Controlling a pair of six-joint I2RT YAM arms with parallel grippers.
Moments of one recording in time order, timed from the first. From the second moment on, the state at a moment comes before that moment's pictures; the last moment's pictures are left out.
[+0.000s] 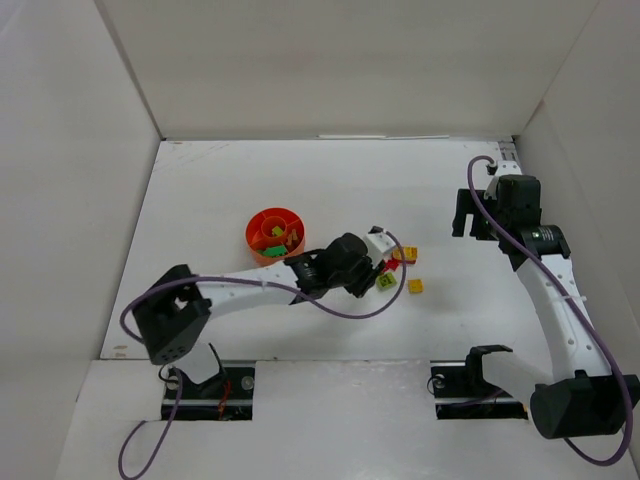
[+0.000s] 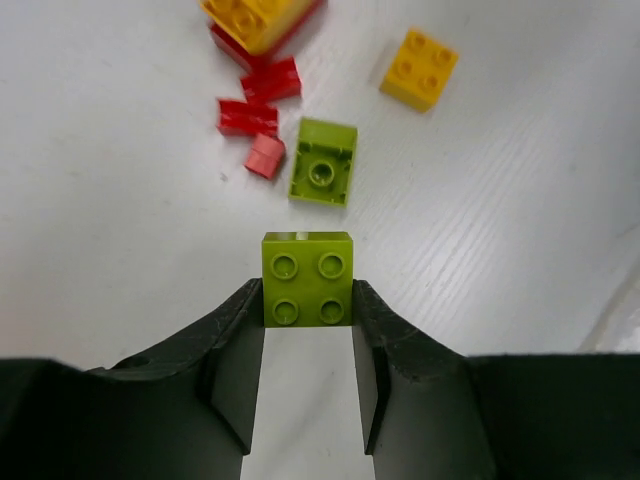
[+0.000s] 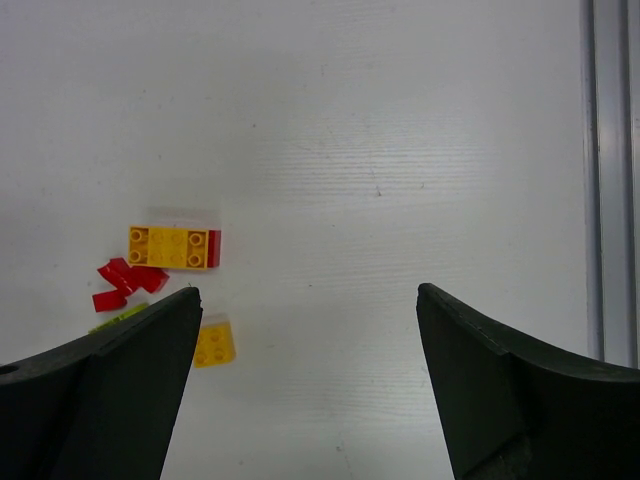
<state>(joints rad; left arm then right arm) -1.05 1.64 0.99 -0.07 -0.01 -0.10 0.05 1.05 1.07 -0.70 0.07 0.08</state>
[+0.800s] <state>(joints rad) -0.50 1.21 0.82 -0.12 -0.36 -0.31 0.05 1.04 1.06 -0.67 -0.04 0.06</state>
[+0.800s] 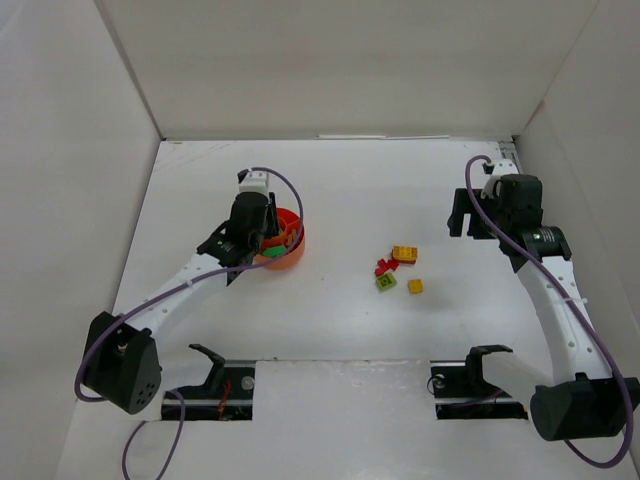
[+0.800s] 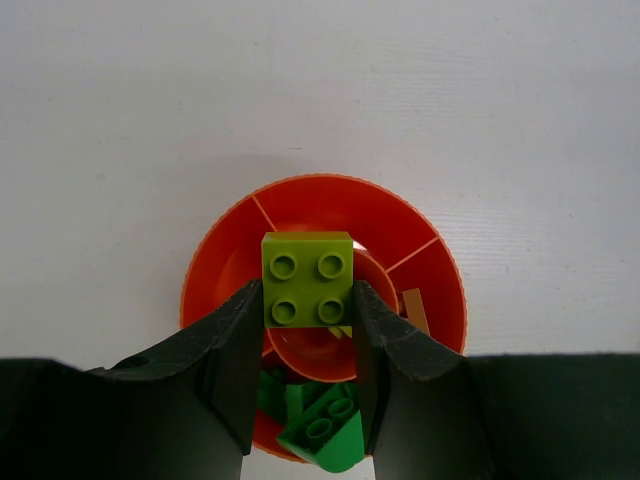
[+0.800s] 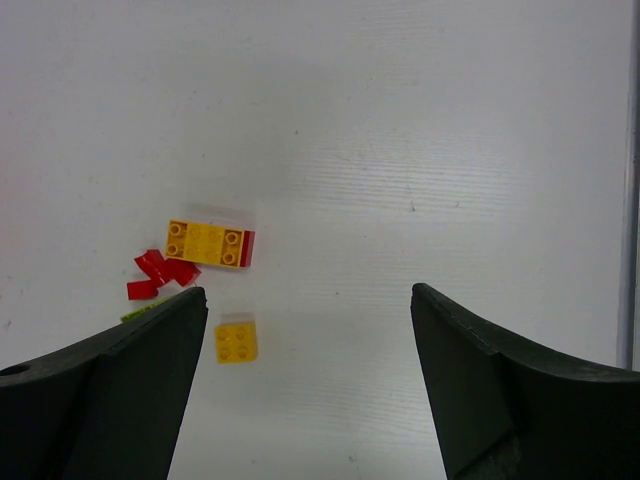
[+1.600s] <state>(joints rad) -0.50 1.23 0.79 -0.14 -0.30 -0.33 0.05 1.10 1.06 -0.67 -0.03 0.04</state>
